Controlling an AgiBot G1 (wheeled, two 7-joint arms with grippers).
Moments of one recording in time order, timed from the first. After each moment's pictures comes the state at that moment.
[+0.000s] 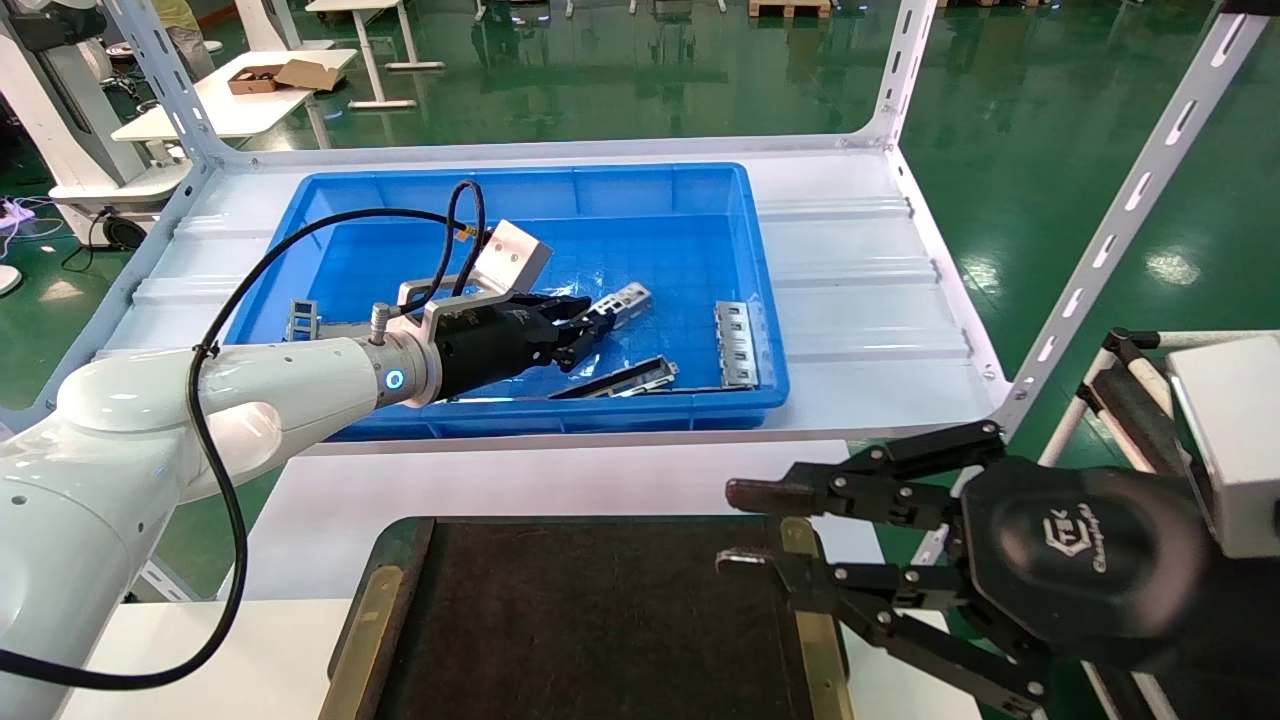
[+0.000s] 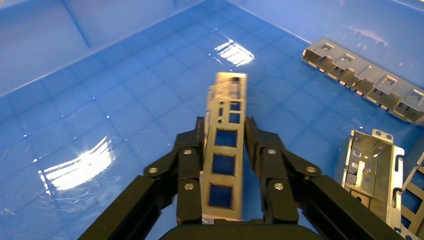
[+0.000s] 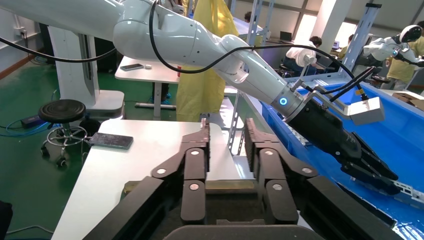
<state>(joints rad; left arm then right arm) -1.62 1.35 0.55 -0.15 1.28 0.75 0.05 1.09 -0.59 -0.35 1.28 -0.69 -1.47 0.15</state>
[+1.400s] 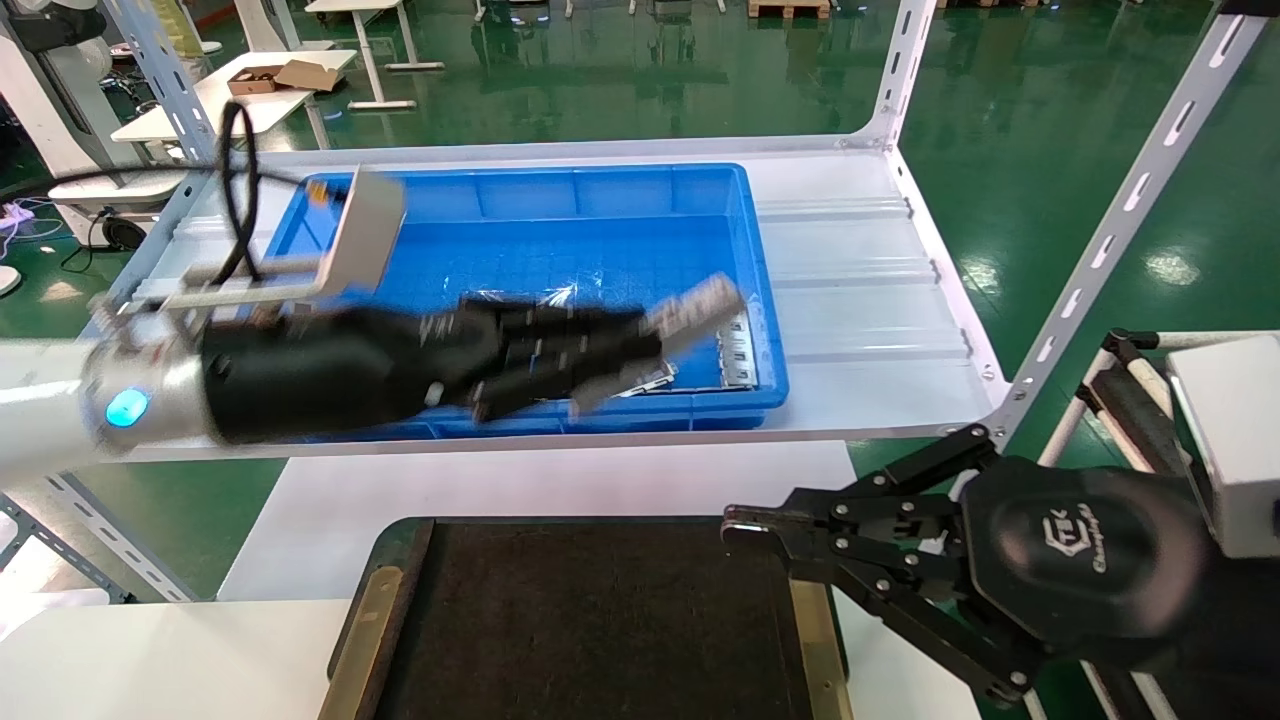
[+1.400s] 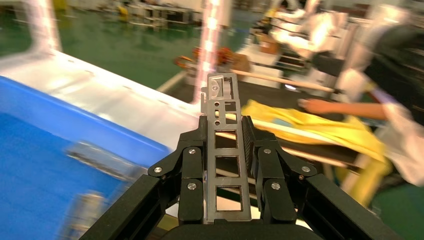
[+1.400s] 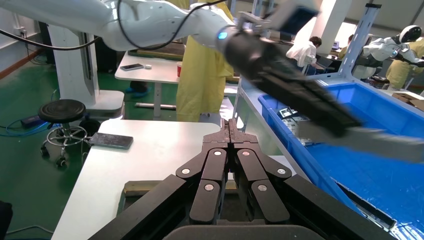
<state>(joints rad) -1.47 0.99 0.46 -0.65 1.01 1.45 -0.25 1.09 -0.59 -0.35 1.28 -0.68 -1.47 0.15</state>
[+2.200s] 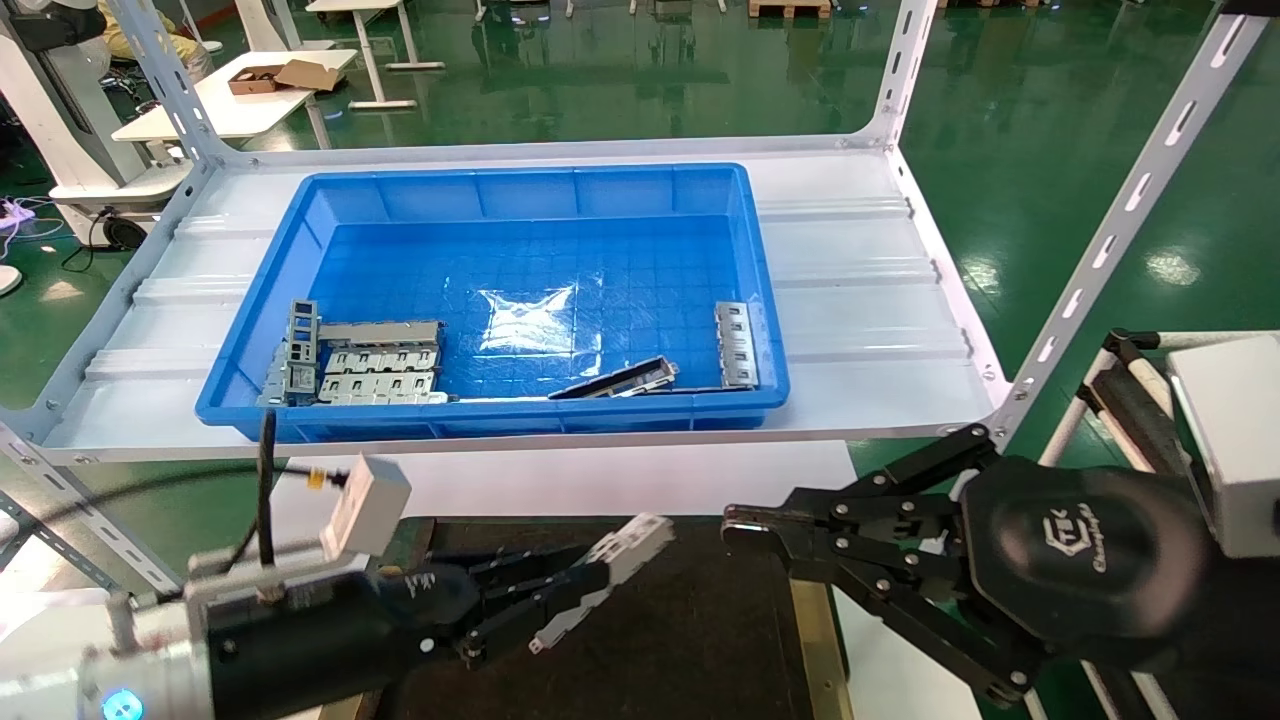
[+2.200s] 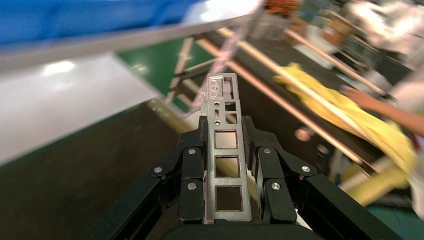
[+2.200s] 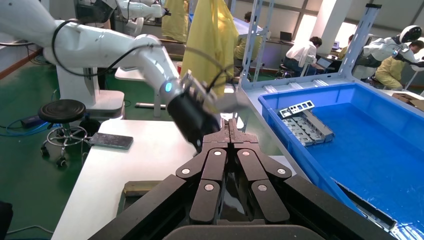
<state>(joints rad) -0.86 0.78 0.44 -1.31 1.05 0.96 -0.62 1.09 -0.59 -0.35 1.28 -0.68 -1.47 0.15</state>
